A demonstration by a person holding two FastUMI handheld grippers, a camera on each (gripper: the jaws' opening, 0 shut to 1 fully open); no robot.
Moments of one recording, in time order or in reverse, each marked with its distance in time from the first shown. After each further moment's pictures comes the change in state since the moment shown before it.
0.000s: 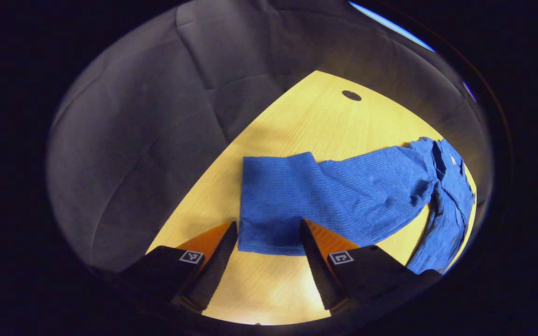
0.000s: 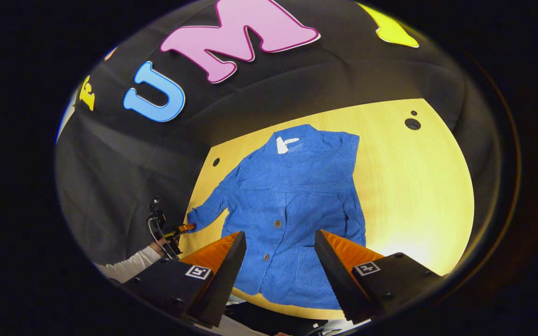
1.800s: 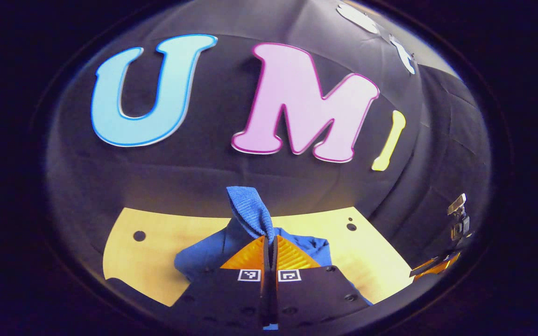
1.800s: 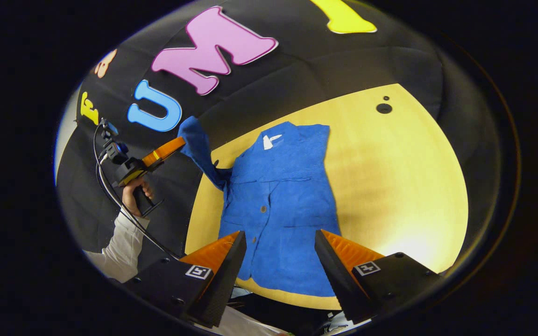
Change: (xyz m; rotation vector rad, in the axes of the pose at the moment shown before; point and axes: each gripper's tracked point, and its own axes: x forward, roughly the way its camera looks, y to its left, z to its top) left arm -0.261 -0.498 0.110 0.505 -0.514 -0.653; right arm -0.080 -0.079 -0.029 0.085 -0.027 0.044
